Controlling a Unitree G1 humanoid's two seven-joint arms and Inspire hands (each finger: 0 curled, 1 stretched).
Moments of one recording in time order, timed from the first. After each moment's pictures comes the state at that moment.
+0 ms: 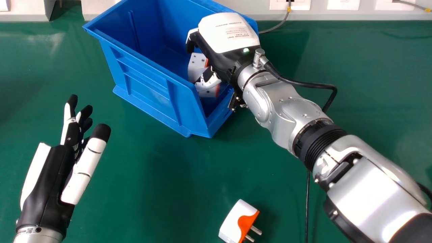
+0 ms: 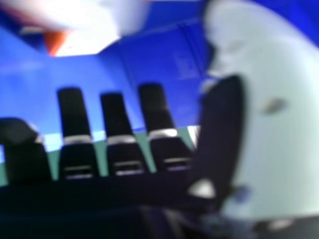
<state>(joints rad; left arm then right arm) 0.43 0.25 0.24 -0.31 0.01 -0.13 -0.19 -1.11 -0.01 0.62 1.21 -0.77 -0.05 -0.26</state>
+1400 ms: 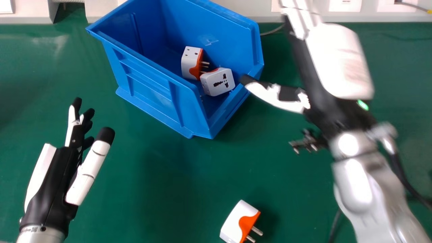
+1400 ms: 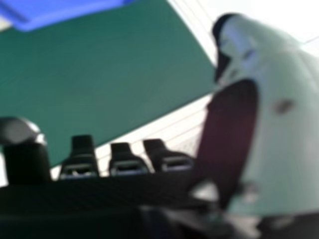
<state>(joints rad) 0.43 0.26 0.23 -0.24 0.08 -0.18 -0.17 -0.01 -0.33 0.28 -0.38 -0.80 0.09 -0.27</state>
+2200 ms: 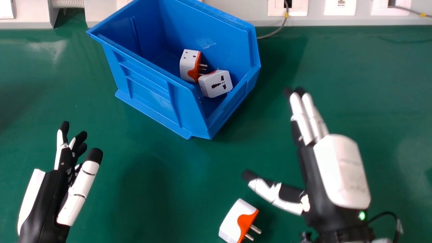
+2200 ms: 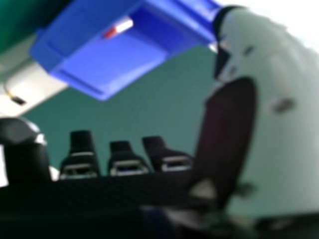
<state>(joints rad) 0.46 0.24 0.25 -0.10 0.00 -0.30 -0.16 0.45 -0.22 0.40 -0.35 -0.89 -0.02 -0.38</state>
